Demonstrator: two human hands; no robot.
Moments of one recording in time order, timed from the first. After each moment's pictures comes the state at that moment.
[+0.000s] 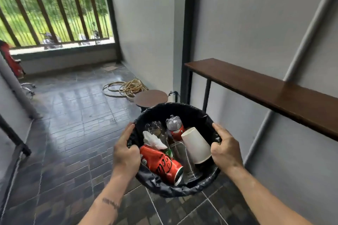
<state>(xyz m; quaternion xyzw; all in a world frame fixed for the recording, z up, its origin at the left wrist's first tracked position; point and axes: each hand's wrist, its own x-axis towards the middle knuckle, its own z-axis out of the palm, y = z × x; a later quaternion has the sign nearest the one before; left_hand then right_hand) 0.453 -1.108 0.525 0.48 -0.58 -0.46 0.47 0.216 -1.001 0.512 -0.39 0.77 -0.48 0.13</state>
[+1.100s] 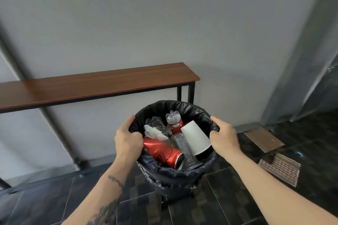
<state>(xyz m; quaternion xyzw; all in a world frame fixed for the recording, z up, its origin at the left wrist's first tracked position) 0.234 -0.564 0.564 0.10 -0.77 -0.62 0.05 0.270 -0.307 0.549 0.19 0.86 -0.45 -0.12</state>
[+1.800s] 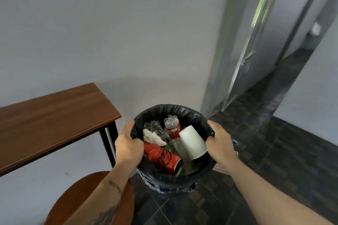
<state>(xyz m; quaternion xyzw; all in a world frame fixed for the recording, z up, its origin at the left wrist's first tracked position) -0.050 -0.245 0.509 -0.10 -0.79 -0.60 -0.09 0.093 -0.027 0.513 0.37 0.84 -0.35 -0.21</state>
